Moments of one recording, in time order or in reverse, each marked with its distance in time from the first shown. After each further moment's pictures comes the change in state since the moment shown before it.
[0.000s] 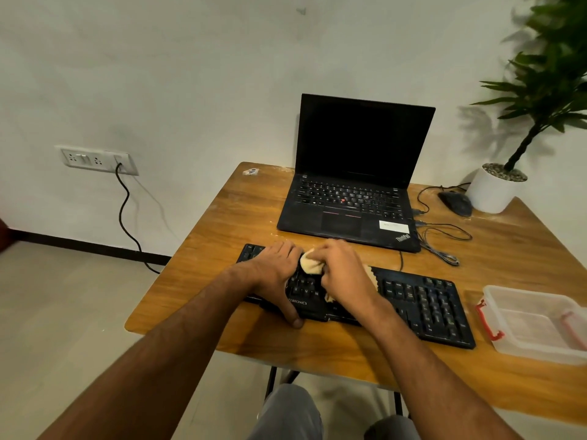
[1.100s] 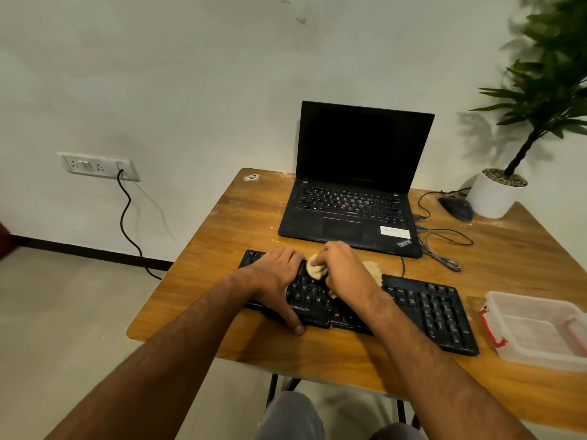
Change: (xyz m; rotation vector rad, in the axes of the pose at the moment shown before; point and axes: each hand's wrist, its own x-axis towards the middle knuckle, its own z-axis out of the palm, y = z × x) left_hand 0.000 -0.004 -0.001 -0.008 -0.039 -0.026; right_hand 0.014 0.010 -0.003 -0.023 -0.035 -0.025
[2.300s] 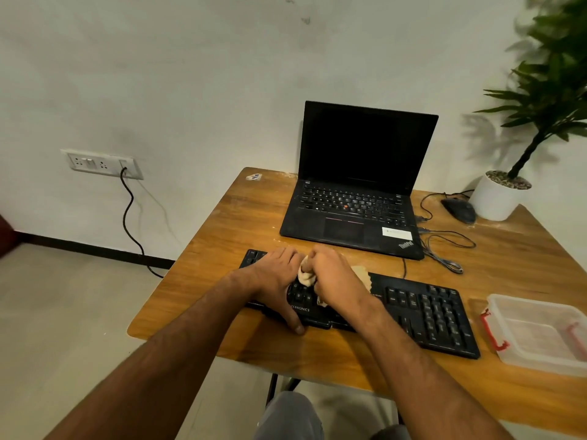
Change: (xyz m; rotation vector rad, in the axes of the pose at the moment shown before) left_hand 0.001 -0.002 0.002 0.024 0.038 0.034; right_hand -0.001 -0.024 0.002 -0.025 -0.090 -0.010
